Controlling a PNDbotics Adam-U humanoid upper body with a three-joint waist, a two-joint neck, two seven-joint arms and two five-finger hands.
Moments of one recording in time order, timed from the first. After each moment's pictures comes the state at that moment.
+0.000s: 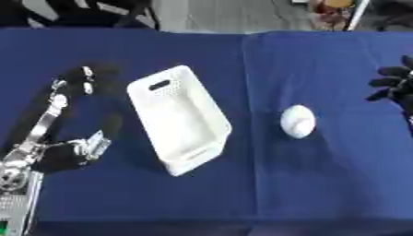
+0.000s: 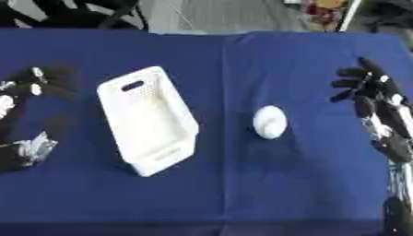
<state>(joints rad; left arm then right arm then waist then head) -0.08 0.26 0.08 -1.98 -0.34 -0.45 -0.32 -0.21 -0.23 -0.25 -1.71 -0.15 -0.43 0.69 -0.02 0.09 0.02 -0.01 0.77</state>
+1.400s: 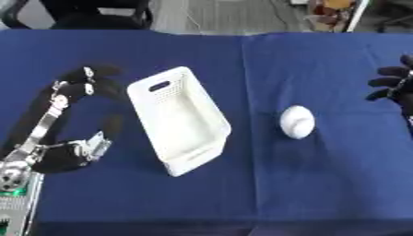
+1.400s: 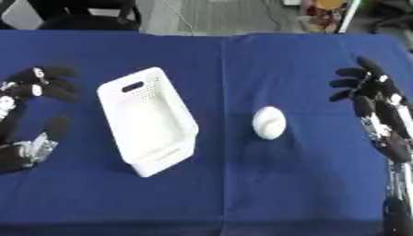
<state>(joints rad) -0.08 0.26 0.07 -1.98 -0.33 -0.46 -0.32 -0.21 -0.23 -0.25 -1.71 -0.15 -0.43 0.69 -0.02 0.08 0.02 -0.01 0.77</state>
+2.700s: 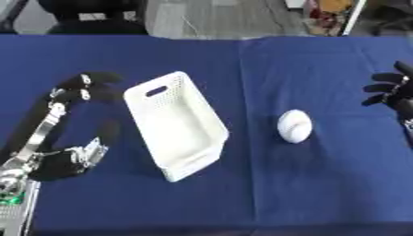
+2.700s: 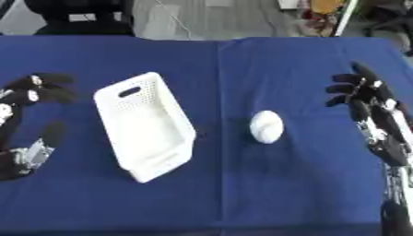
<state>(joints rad) -0.08 0.25 0.07 -1.98 -0.33 -0.45 -0.33 -0.22 -0.24 -0.25 -1.70 -0.15 -0.43 0.69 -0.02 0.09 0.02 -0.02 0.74</state>
